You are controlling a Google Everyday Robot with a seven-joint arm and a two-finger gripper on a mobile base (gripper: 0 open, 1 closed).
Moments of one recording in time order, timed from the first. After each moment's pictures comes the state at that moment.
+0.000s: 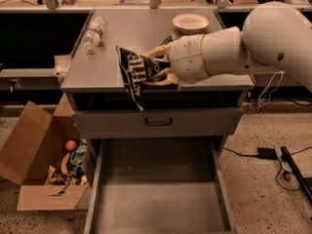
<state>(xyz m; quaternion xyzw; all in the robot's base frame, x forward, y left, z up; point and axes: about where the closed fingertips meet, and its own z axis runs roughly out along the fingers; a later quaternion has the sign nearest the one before) 0.546 0.006 0.938 -0.75 0.40 0.05 0.53</state>
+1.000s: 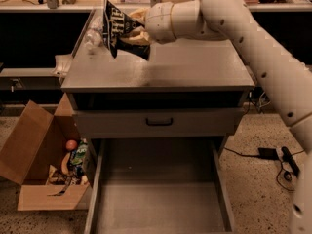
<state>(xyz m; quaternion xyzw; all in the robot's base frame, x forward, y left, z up) 0.699 0.063 0.967 -0.66 0.43 0.14 0.59</state>
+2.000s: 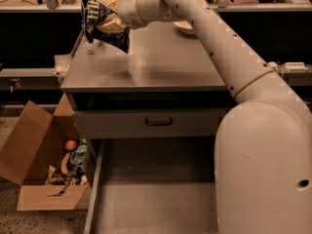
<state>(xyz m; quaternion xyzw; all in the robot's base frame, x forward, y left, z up) 0.777 0.131 0.966 -0.63 0.51 0.16 0.55</state>
